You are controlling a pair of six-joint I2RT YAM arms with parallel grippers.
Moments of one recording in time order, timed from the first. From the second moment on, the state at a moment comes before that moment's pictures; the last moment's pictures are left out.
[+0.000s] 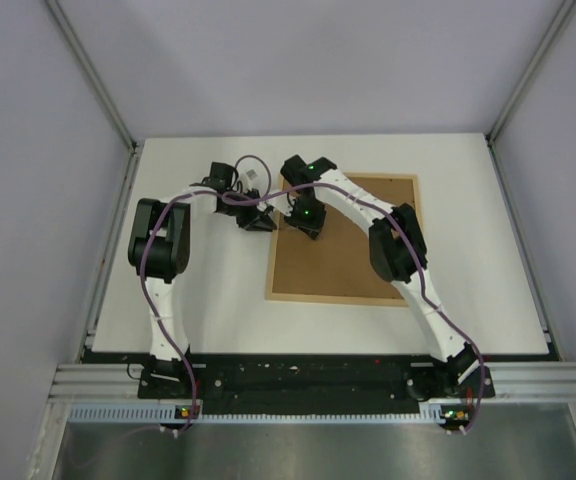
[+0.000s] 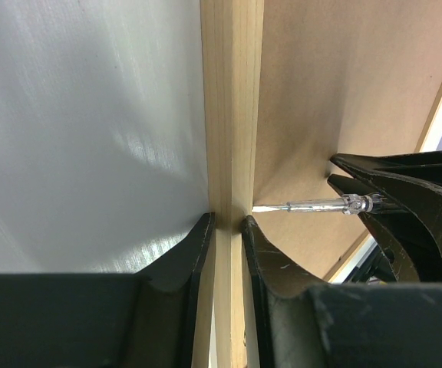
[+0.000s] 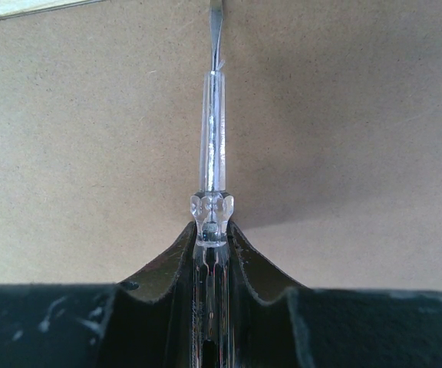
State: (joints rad) left arm -0.18 2.15 1.43 -0.34 0.73 -0.41; right arm 0.67 2.49 2.28 -1.20 -0.13 -0.69
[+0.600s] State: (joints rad) left arm -0.18 2.15 1.43 -0.35 0.73 -0.39; right arm 0.70 2.50 2.31 -1.22 -0.03 -0.75
